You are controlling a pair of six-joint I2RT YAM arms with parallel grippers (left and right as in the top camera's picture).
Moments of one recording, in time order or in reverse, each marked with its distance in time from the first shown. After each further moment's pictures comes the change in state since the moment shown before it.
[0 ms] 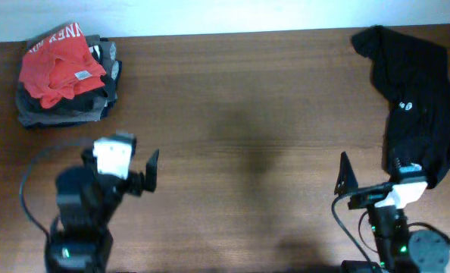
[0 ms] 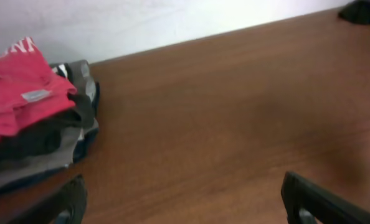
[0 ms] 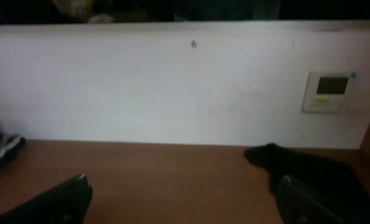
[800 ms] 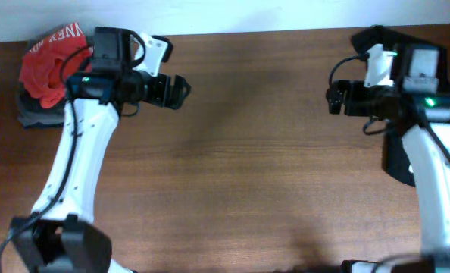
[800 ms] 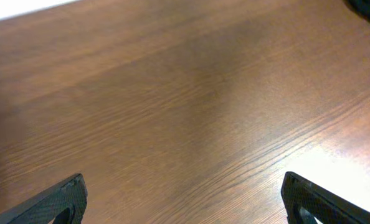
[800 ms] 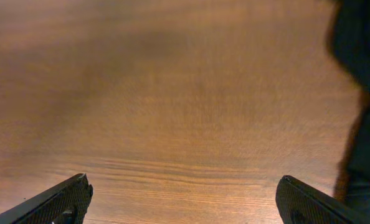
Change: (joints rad) left arm -0.111 0.952 0.923 -0.427 0.156 0.000; right arm 0.000 1.255 0.959 -0.671 -0.049 -0.001
